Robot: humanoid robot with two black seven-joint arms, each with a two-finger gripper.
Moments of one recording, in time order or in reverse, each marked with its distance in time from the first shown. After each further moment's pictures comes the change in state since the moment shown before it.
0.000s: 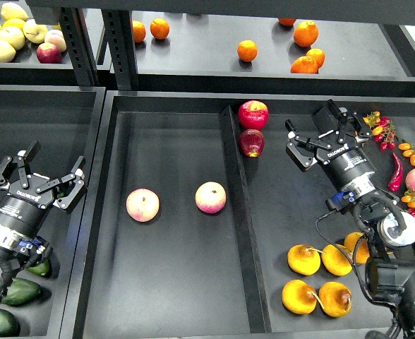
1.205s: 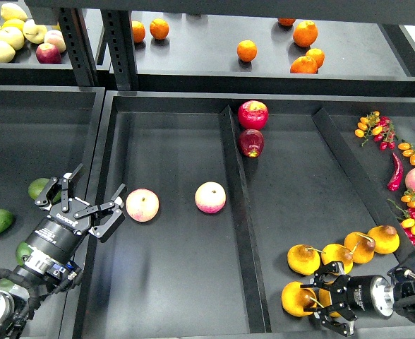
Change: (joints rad) left arm 0.089 0.000 0.204 -0.058 -0.110 0.000 0.000; right arm 0.026 -0.611 -0.996 0.299 0.010 -0.217 0.000
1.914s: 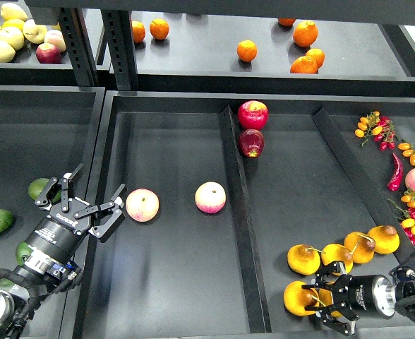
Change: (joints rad) left arm -0.002 0.000 -0.007 -0.010 -0.001 0.000 0.000; right arm 0.000 -0.109 -0.260 -0.033 -0.029 0.013 0.000
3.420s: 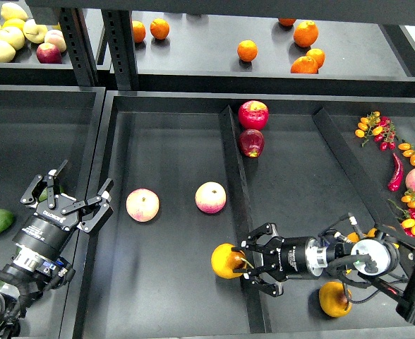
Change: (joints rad) left arm 0.007 0.000 -0.045 -0.008 -0.002 0.000 0.000; right arm 0.171 0.164 0.000 0.065 0.115 -0.037 0.000
